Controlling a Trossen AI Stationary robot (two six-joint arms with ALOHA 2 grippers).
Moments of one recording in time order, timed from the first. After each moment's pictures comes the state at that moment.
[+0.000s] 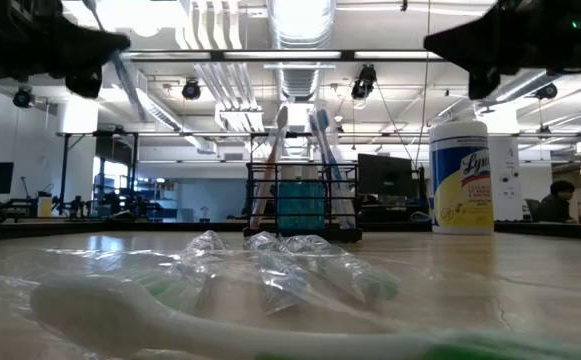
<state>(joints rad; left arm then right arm) 0.12 0.07 0.12 0.09 0.01 -0.02 0.30 0.92 0.16 0.90 0.49 0.03</state>
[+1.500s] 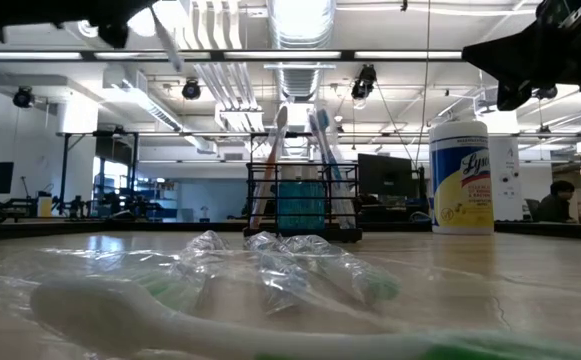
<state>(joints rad) 0.12 0.51 0.41 0.23 0.00 0.07 0.30 0.43 0.01 0.60 0.47 0.02</state>
